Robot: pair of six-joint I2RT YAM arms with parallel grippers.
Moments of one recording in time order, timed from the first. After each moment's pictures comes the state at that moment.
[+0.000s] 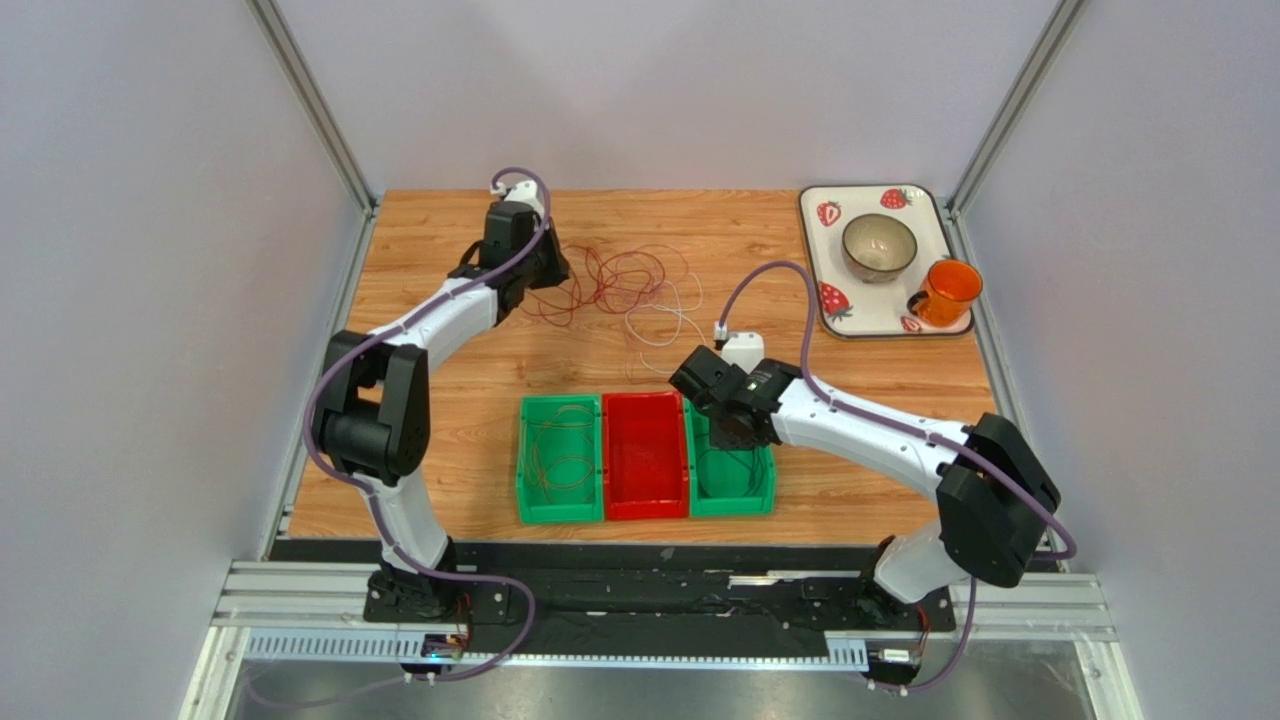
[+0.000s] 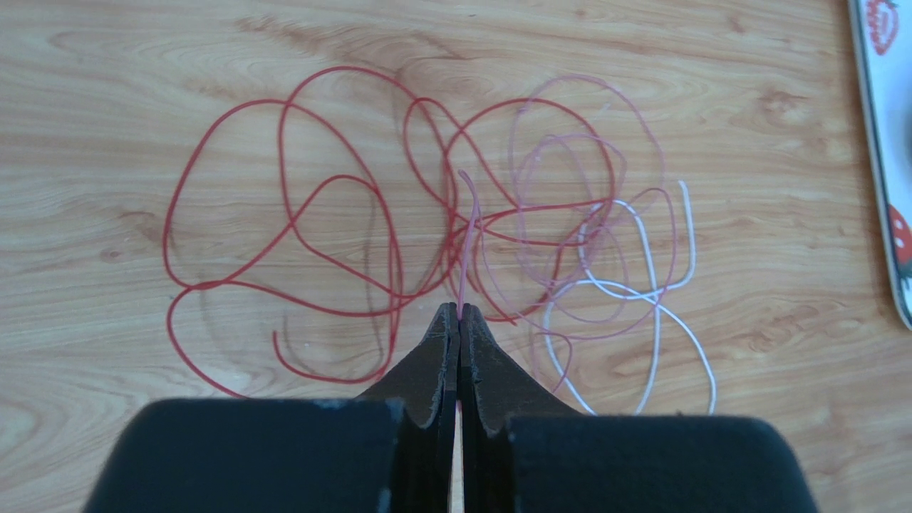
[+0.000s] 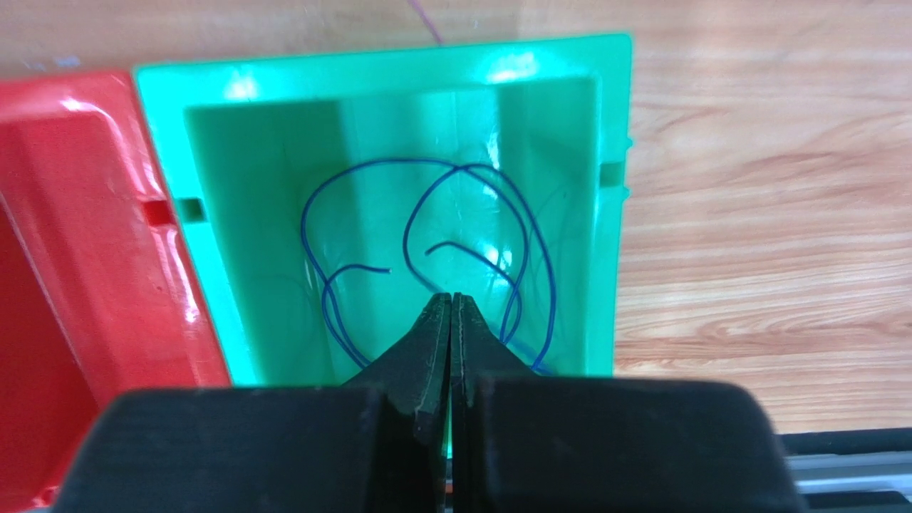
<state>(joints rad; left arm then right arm) -0.28 1.82 1.30 -0.01 0.04 -0.39 0.89 1.49 1.04 -0.82 0.42 0.83</state>
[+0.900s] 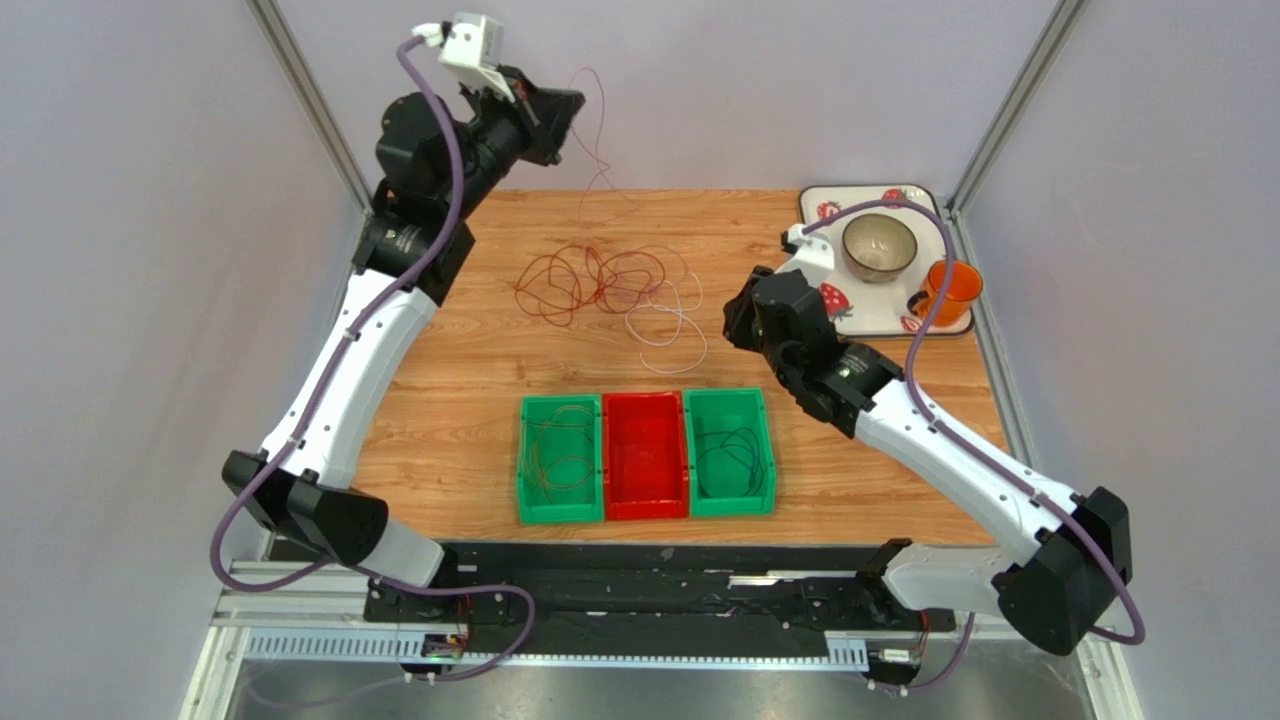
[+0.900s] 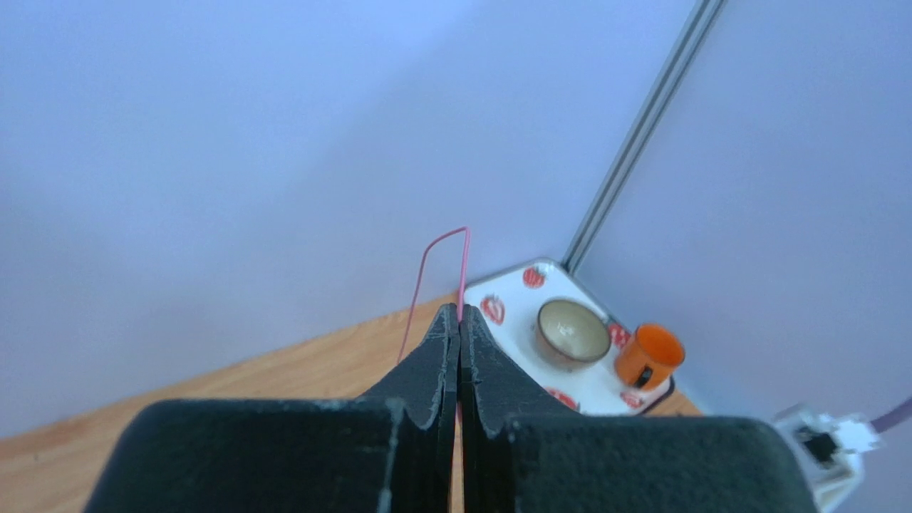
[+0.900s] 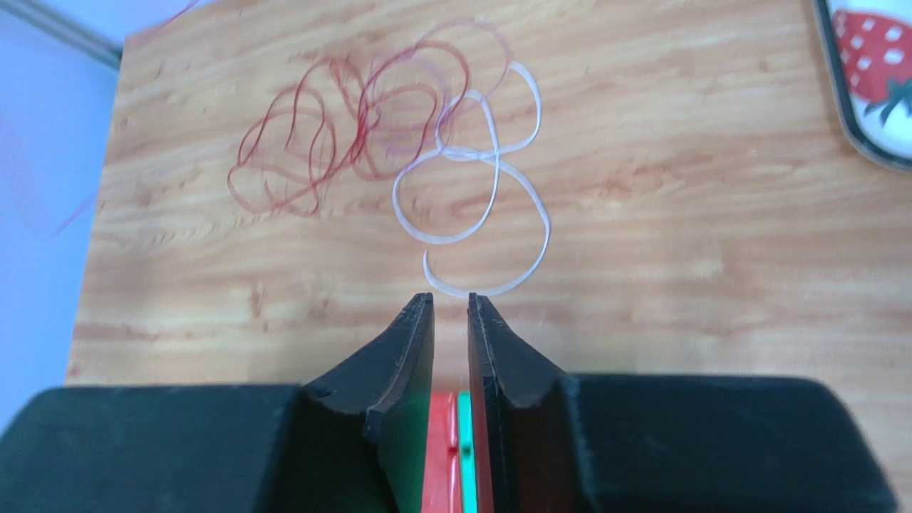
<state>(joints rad) -0.38 1.49 1.74 -0.08 0.20 -0.28 0.71 1.21 1.07 -0.32 0.46 0.68</state>
